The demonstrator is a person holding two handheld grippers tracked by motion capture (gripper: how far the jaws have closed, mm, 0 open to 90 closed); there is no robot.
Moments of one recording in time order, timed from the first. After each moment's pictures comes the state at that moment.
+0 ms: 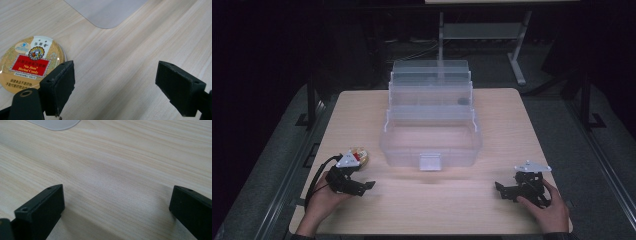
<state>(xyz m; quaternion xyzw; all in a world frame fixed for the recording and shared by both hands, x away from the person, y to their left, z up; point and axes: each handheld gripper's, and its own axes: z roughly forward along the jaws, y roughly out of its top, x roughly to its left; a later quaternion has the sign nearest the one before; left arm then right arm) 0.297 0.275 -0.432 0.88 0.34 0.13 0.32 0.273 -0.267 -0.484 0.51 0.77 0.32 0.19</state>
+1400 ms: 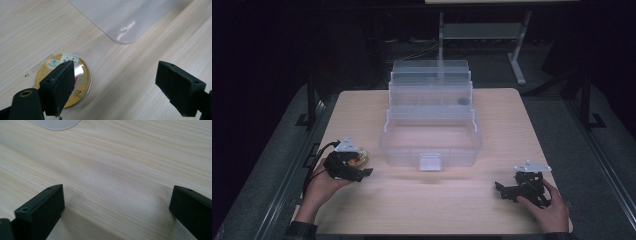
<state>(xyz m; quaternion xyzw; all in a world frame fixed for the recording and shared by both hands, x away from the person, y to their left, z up) 0.326 0.280 -0.410 0.87 0.35 0.13 0.31 0.273 -0.267 -0.484 0.51 0.77 0.32 0.19</state>
